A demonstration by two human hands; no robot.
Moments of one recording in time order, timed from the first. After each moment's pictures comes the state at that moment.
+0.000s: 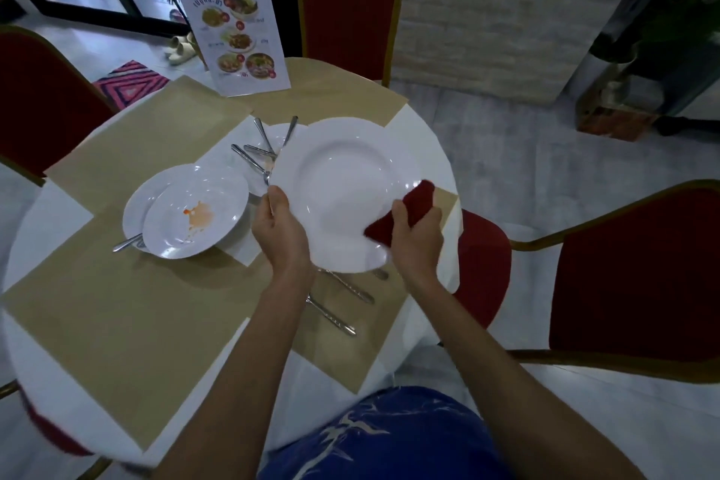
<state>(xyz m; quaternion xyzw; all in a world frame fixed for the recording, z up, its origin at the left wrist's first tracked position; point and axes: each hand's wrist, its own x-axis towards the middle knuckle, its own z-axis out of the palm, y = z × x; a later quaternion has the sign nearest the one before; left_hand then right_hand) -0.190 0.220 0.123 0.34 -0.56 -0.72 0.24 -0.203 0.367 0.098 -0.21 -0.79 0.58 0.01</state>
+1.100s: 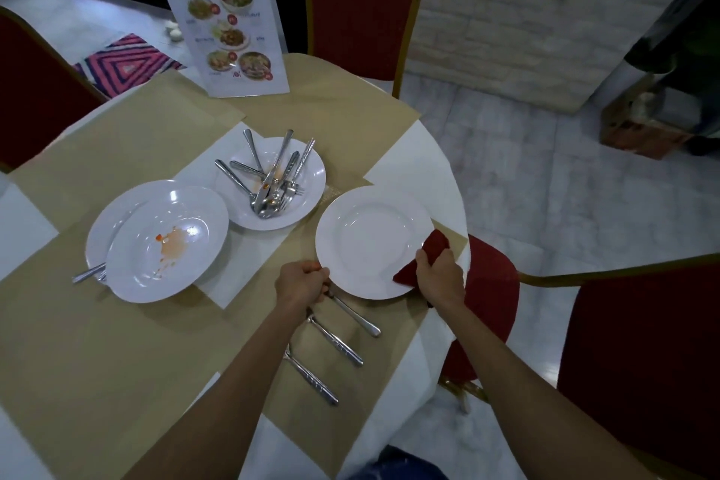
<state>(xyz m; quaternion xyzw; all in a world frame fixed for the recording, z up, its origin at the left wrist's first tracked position) -0.266 0.206 0.007 0.40 -0.73 -0.54 -0.11 -0.315 0.427 -0.011 -0.22 -0.88 0.37 -0.18</state>
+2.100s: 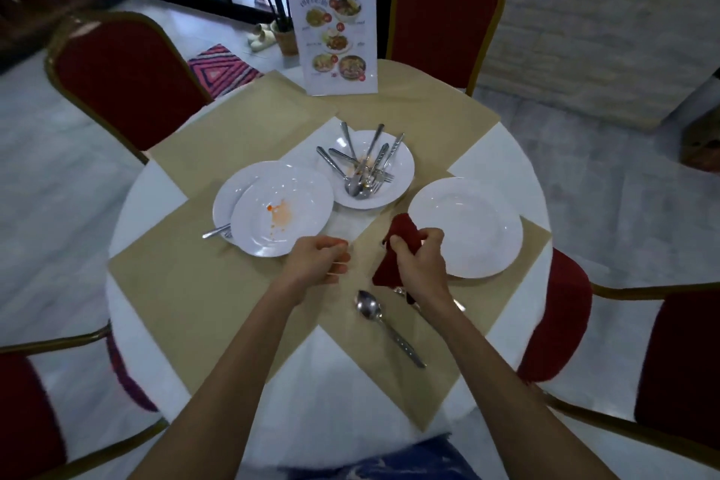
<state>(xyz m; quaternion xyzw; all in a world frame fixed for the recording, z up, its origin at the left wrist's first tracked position) -0.183 0.080 0.091 0.33 -0.71 -0.61 -0.13 -0.220 0.260 0.071 -0.12 -0.79 0.58 -0.17</state>
